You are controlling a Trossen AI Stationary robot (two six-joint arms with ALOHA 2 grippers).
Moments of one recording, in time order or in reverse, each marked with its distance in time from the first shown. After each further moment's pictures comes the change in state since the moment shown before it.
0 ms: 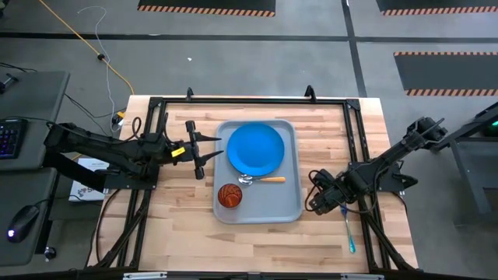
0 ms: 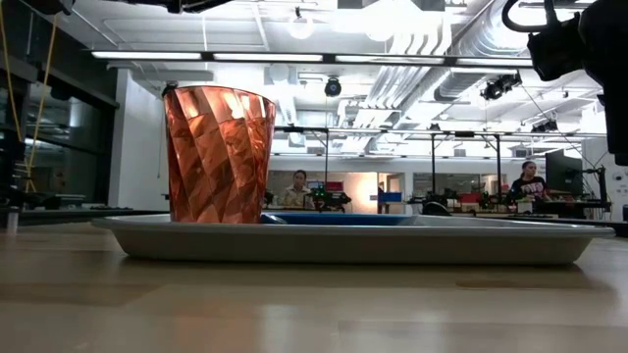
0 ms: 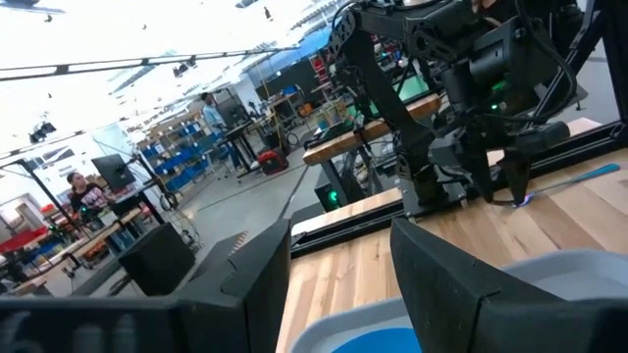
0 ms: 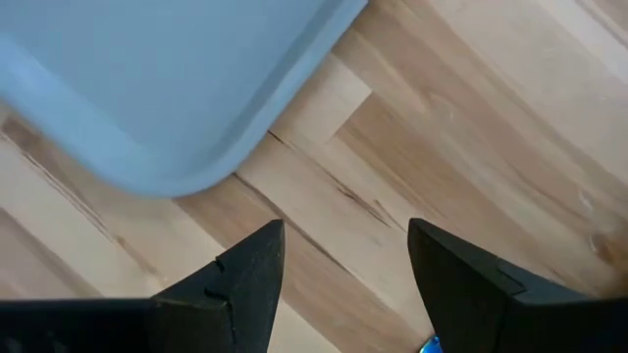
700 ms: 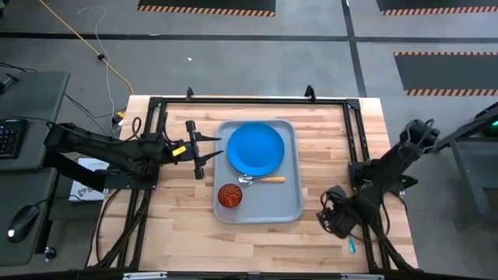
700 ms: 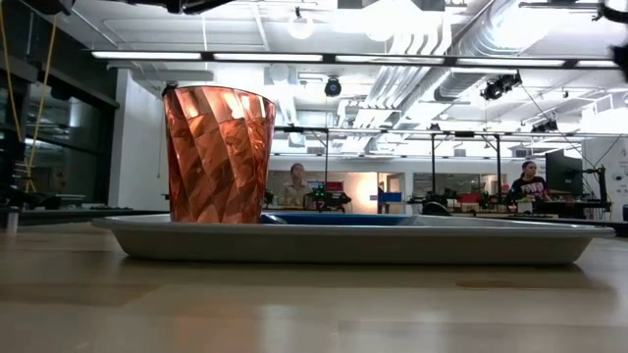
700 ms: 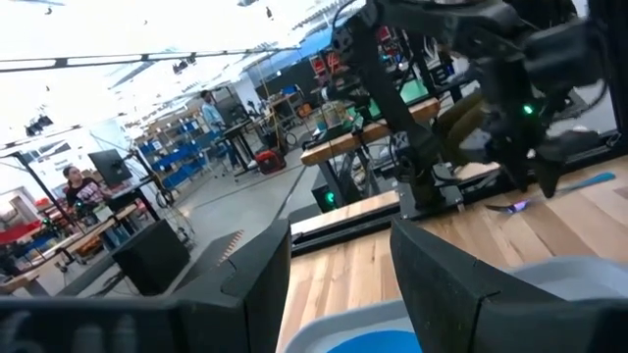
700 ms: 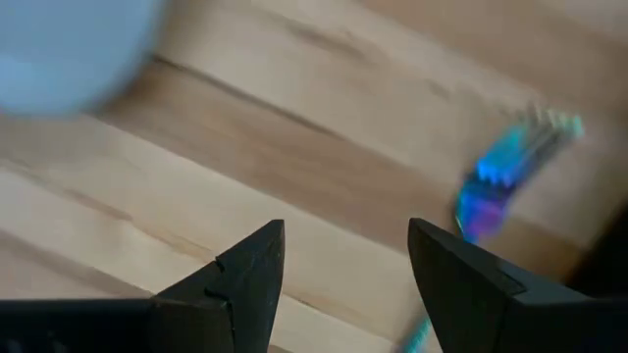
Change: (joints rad) left arm 0.000 0.000 -0.001 0.002 0.000 -0.027; right arm 0.269 0.108 0.000 0.009 -0.068 0.585
